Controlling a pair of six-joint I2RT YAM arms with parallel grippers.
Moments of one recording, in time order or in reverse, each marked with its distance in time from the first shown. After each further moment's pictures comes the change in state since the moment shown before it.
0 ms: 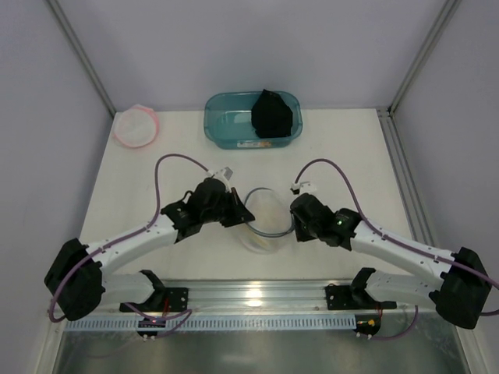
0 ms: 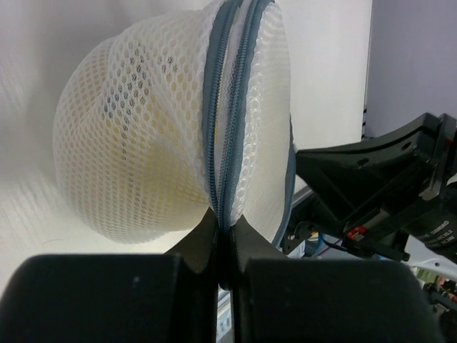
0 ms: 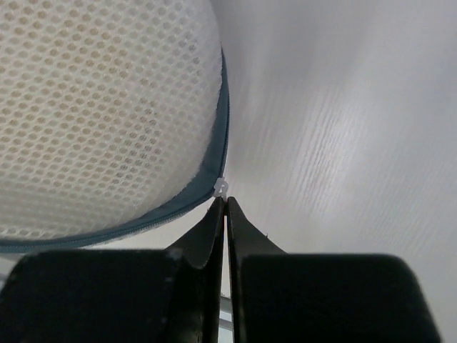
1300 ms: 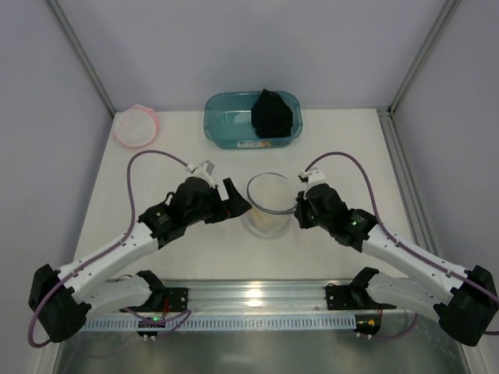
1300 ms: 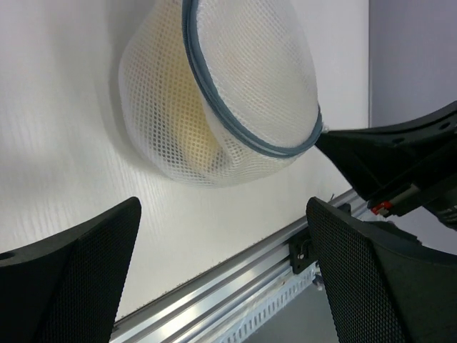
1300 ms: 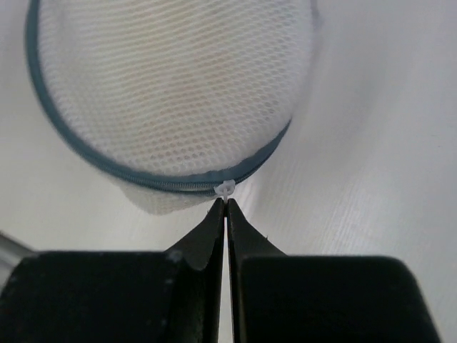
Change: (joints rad) left arm 0.024 -0.160 0.047 -0.169 -0.129 0.066; right arm -0.116 -0.086 -0.017 0.197 -0.013 -0.154
